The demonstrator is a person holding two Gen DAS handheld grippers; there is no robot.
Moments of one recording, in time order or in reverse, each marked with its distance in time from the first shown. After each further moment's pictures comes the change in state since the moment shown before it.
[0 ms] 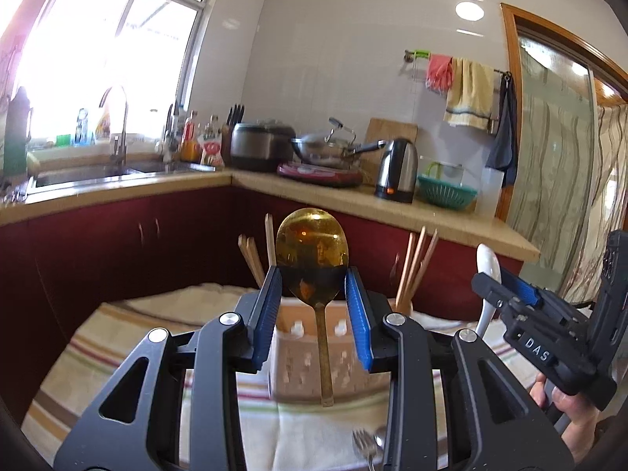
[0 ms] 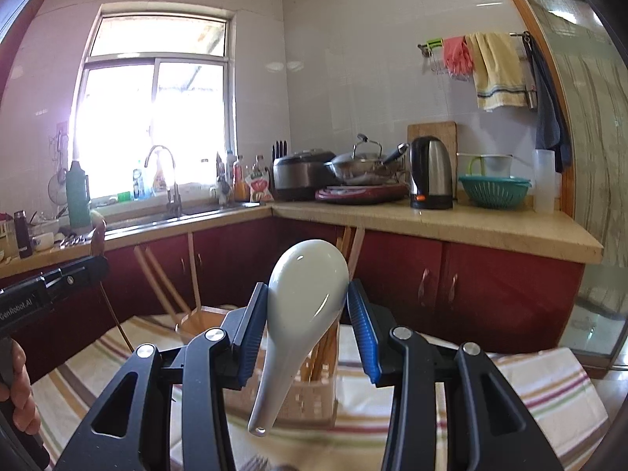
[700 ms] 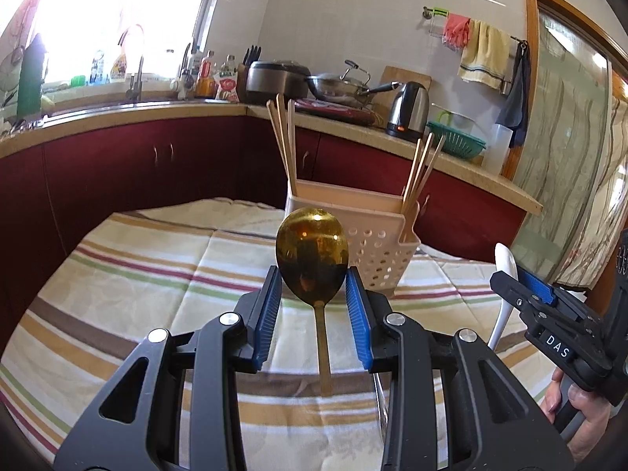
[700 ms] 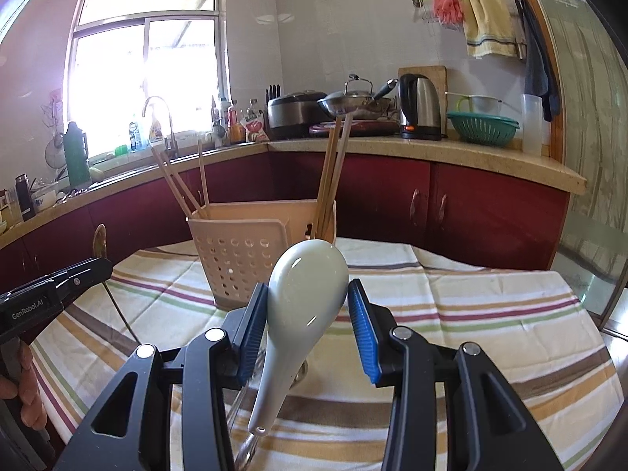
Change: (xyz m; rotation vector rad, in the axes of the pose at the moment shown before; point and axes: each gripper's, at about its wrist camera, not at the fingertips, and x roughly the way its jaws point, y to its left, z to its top) left arm -0.034 0.009 -0.085 -0.063 0.193 0.026; right arm -0.049 0.008 -0.069 0.023 0.205 -0.024
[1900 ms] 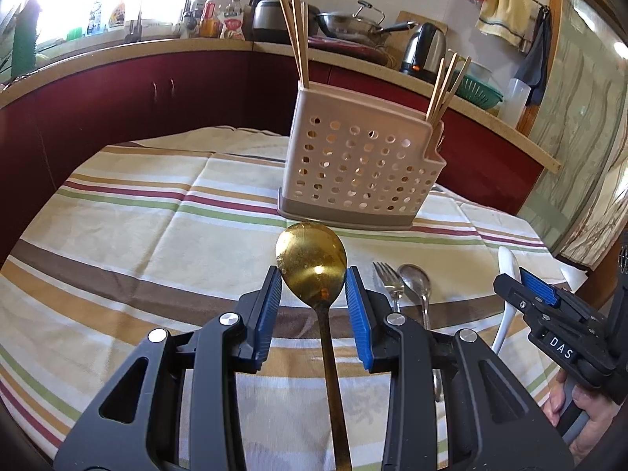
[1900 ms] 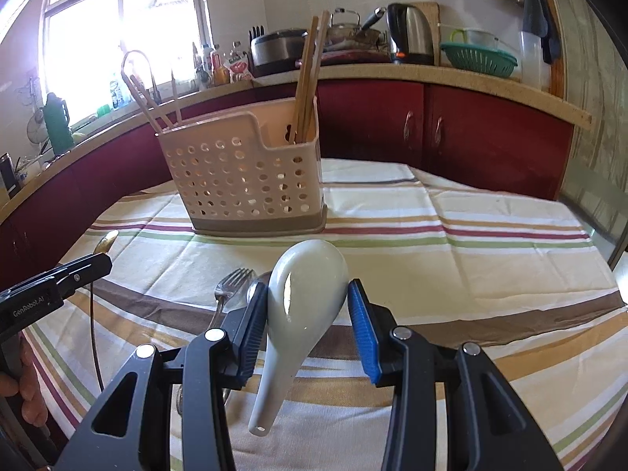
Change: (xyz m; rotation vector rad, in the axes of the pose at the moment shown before) left arm 0.035 0.009 -0.048 -0.032 0.213 0.013; right arm 0.022 -0.012 -0.055 0.041 0.229 -0.022
